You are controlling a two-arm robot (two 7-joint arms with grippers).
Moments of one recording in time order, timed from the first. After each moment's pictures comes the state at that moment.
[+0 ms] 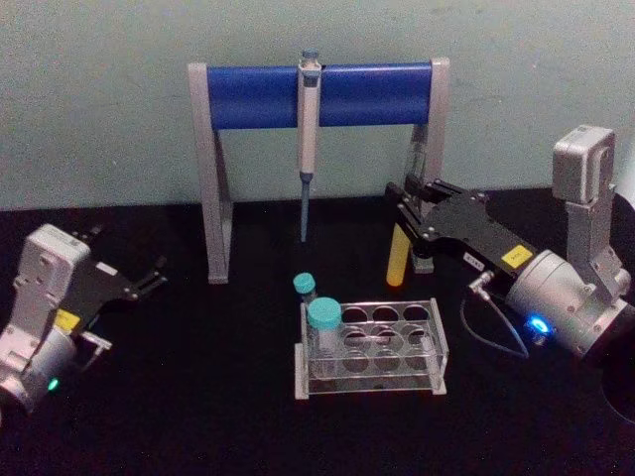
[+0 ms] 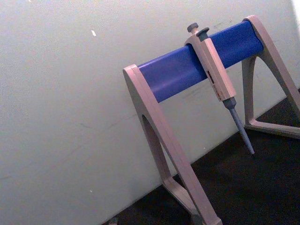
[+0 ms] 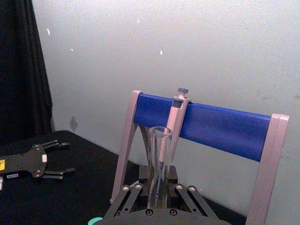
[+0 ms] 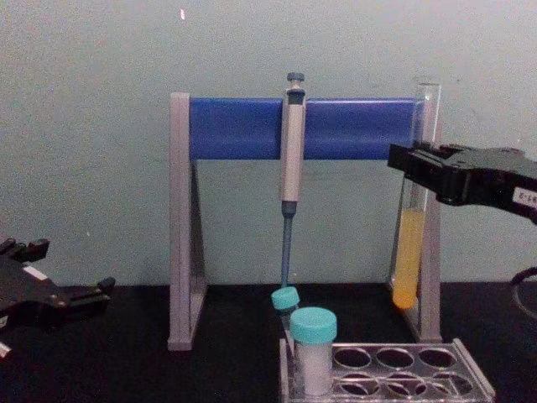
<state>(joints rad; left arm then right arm) -0.20 0.60 0.45 -1.41 -0.25 -0.12 0.03 0.21 0.41 -0.32 -1.63 0.44 0.01 0.38</state>
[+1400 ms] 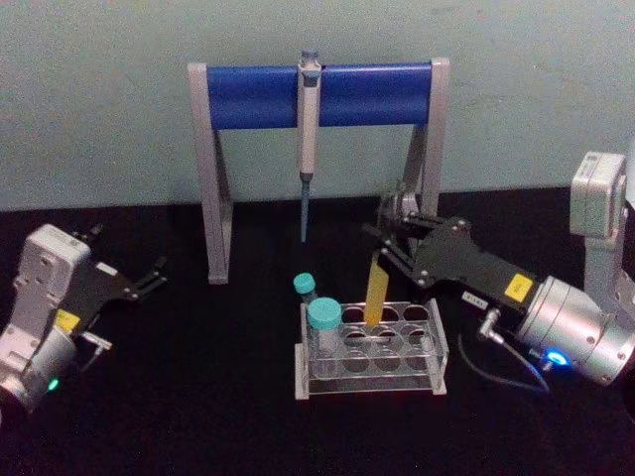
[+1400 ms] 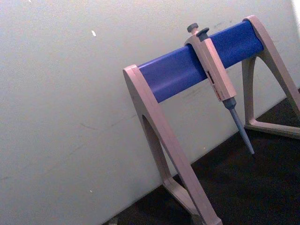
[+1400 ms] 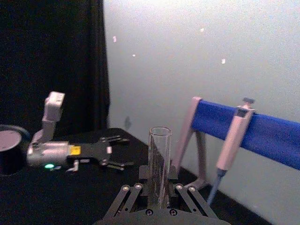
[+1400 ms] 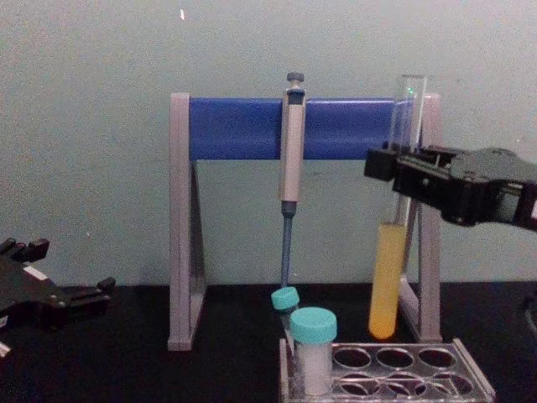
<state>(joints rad) -0.20 0.60 0.45 -1.41 -0.25 -0.12 0.03 0.18 0.51 -0.37 -1.68 0.54 -0.05 0.58</state>
